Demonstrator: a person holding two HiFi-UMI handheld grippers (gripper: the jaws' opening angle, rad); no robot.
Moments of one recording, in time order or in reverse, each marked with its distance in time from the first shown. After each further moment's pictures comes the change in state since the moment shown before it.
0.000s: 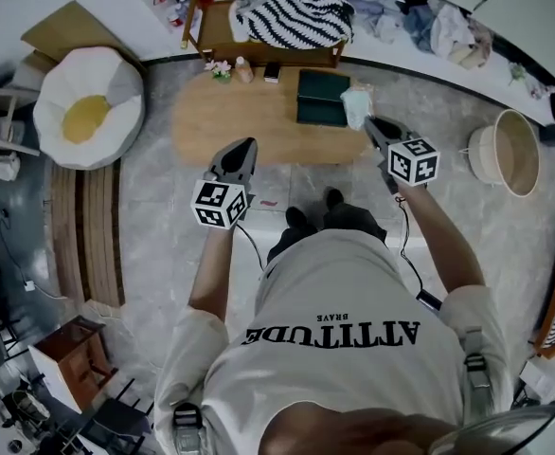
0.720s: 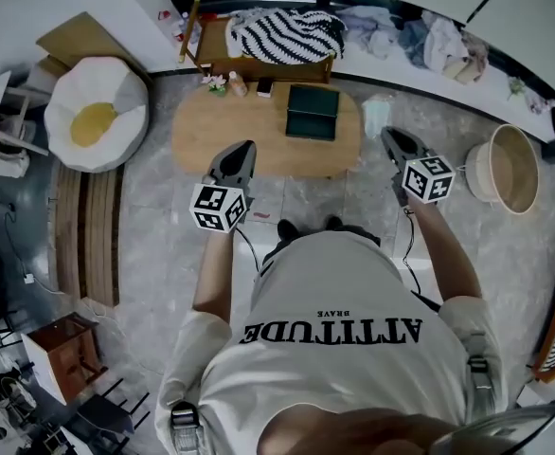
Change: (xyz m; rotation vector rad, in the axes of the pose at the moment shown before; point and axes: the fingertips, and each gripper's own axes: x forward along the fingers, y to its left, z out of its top) left arm 0.028 -0.095 0.036 0.048 -0.058 0.052; right arm -0.115 -0.083 0.012 0.006 -0.140 -0.005
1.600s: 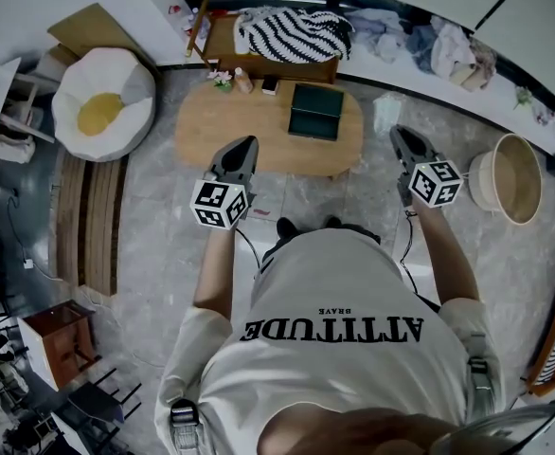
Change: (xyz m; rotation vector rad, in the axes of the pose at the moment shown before) left arm -0.001 -0.017 0.014 0.006 -0.029 0.039; right arm -0.021 -0.015 0.020 -0.011 -0.087 0.015
